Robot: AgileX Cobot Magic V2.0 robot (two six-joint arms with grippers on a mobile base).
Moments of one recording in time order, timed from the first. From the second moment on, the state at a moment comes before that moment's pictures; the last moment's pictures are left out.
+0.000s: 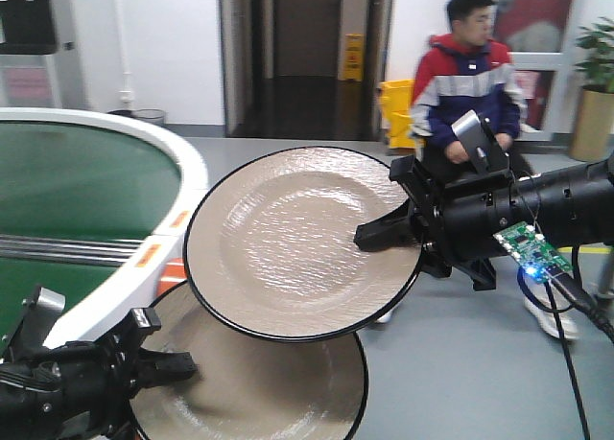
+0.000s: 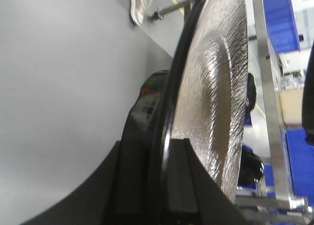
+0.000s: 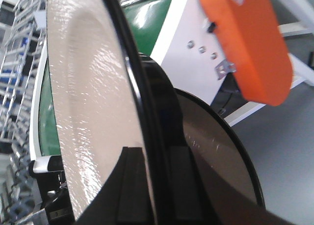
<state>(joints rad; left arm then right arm) -0.20 1.33 -0.79 -1.49 0.52 0.55 0.15 1.62 -1.51 1.00 0.96 -0.17</state>
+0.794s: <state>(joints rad) -0.20 1.33 -0.79 -1.49 0.52 0.55 0.15 1.62 -1.51 1.00 0.96 -0.17</state>
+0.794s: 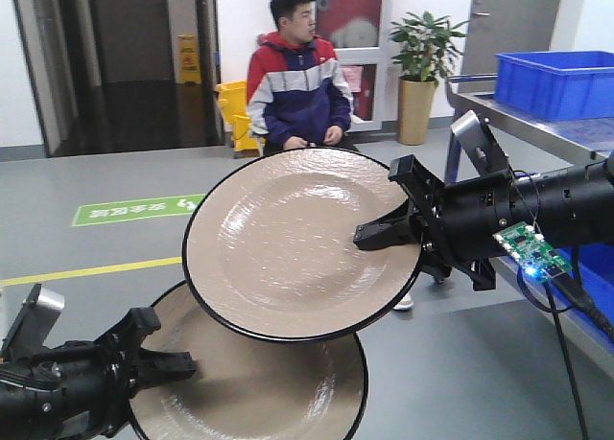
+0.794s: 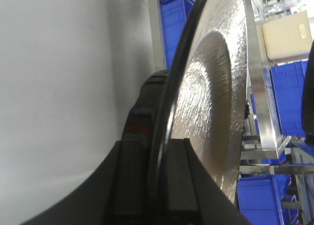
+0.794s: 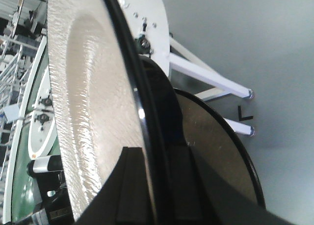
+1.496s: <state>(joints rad) -0.20 1.33 -0.79 -1.49 0.52 0.55 0.15 1.62 -1.51 1.00 0.96 -0.17</state>
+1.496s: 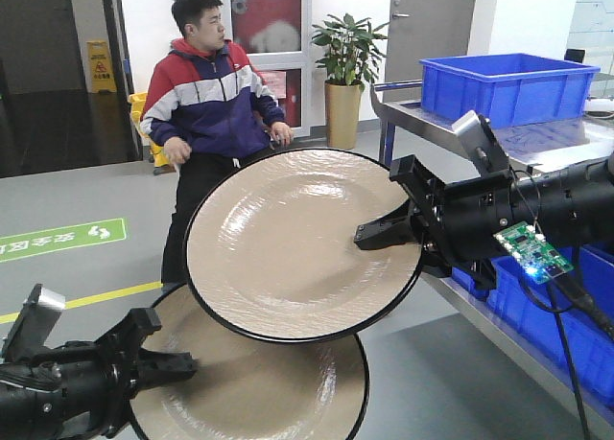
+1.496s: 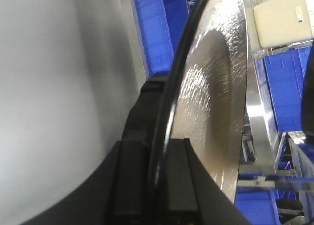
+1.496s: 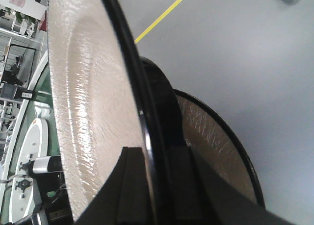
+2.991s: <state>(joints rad) -0.20 1.33 -0.79 -1.49 0.52 0.55 0.15 1.62 -1.51 1.00 0.96 -0.17</state>
